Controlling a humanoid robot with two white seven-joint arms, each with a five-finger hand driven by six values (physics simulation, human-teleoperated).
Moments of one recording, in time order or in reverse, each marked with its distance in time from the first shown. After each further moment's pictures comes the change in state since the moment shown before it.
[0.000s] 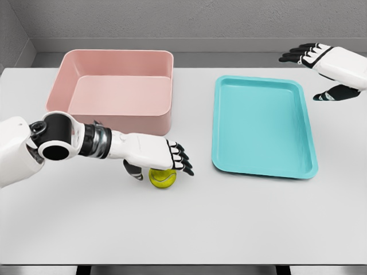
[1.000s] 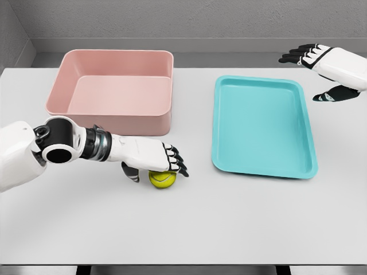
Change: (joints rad) left arm 0.028 -0.013 -0.003 0.051 -0.040 0.000 0.000; right arm 0.002 0.000 0.002 0.000 0.000 0.000 0.000
